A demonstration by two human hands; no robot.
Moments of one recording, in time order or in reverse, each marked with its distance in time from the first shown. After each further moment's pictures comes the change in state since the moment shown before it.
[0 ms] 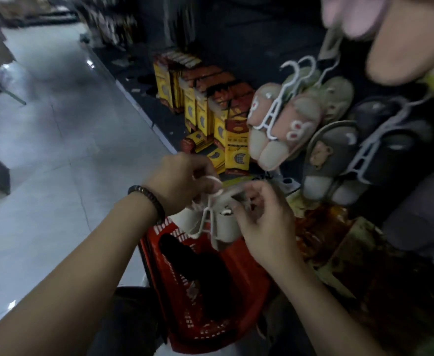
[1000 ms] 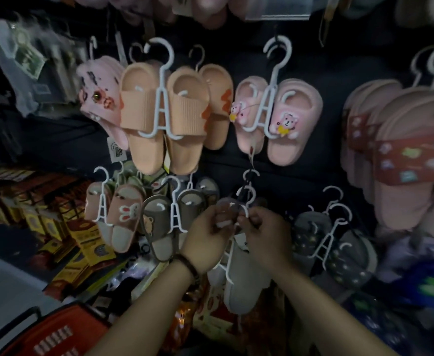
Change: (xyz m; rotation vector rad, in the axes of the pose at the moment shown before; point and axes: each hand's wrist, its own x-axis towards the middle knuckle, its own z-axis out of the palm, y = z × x) left_hand 0.019 0.307 0.184 -0.742 -0.337 0.335; right_hand -0.056 0.057 -0.314 -0.203 0.600 0.249
